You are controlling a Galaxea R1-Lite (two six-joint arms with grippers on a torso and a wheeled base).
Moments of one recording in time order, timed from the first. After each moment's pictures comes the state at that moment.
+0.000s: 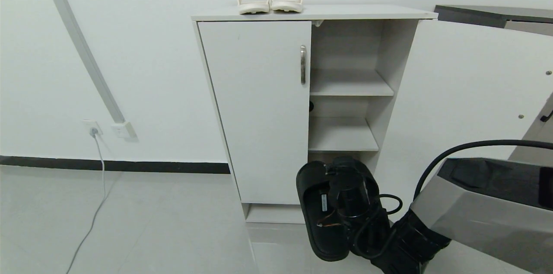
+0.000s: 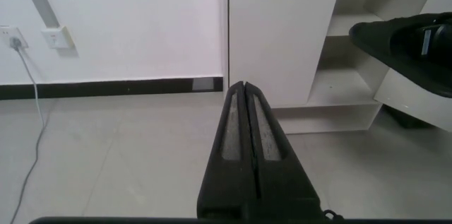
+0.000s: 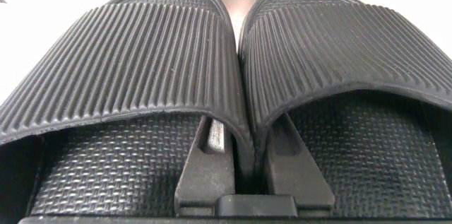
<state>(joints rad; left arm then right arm) 0.00 0.00 0.00 0.00 -0.03 0.02 0.79 2.26 -0.91 -1.01 -0.68 0.19</state>
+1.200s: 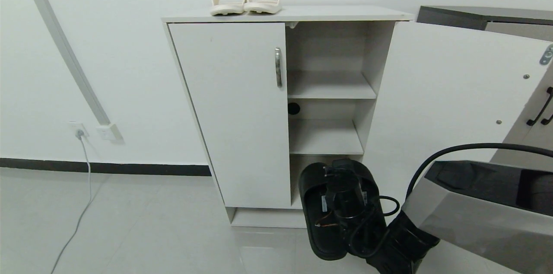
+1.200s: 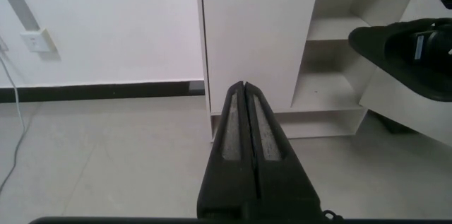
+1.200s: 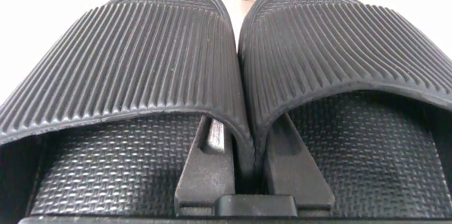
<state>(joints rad) 0.00 0.00 0.00 0.00 -0.03 0.02 0.77 2.31 -0.94 -1.01 -0.72 0.19</state>
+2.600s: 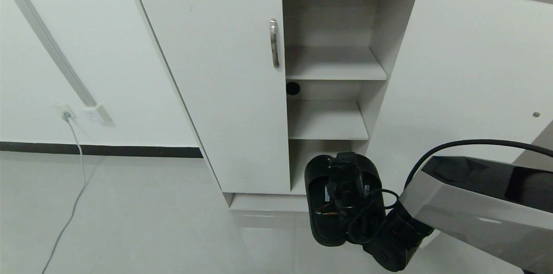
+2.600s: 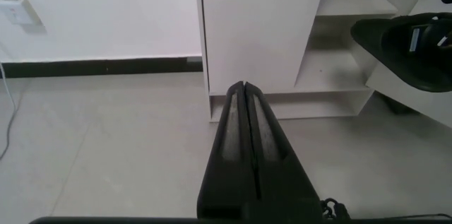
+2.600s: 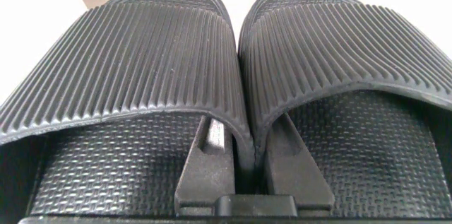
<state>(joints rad) 0.00 0.00 0.00 0.00 -0.03 0.02 0.74 2.34 -1.01 -1.01 -0.77 0.19</state>
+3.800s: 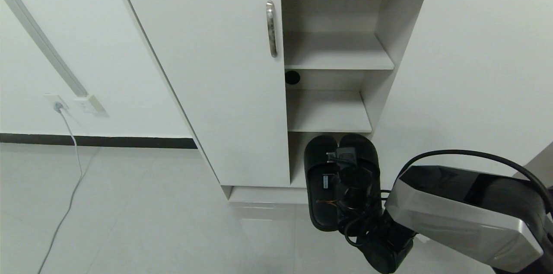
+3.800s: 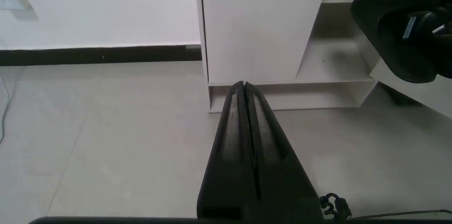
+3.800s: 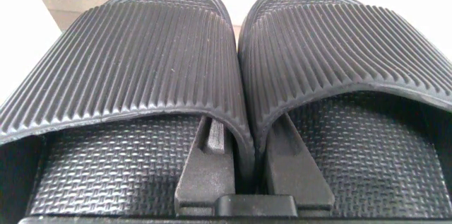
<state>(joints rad) 0.00 0.00 0.00 0.00 -0.03 0.02 0.72 2.45 -1.04 -1.44 -0.79 -0.06</state>
